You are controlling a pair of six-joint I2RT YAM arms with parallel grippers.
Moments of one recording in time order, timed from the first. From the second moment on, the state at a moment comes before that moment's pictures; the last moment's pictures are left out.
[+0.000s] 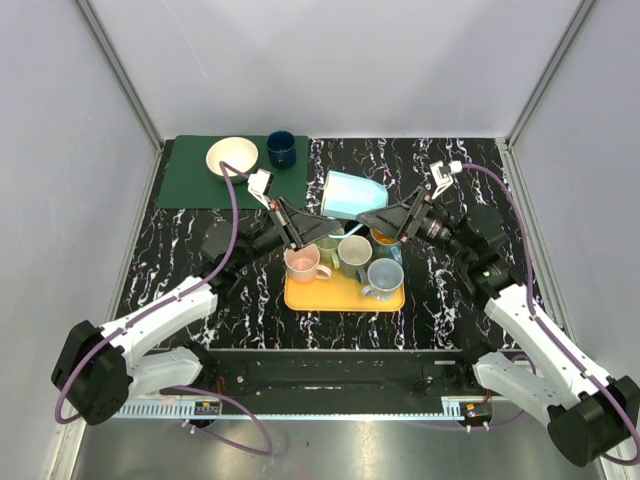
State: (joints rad) left arm -0.67 1.10 0.66 0.78 0.48 -1.26; right arm 0.45 0.90 0.77 0.27 -0.57 1.04
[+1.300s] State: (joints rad) left arm -0.74 1.23 0.68 0.94 0.35 -1.27; right arm 0.45 1.02 0.77 0.43 -0.64 1.15
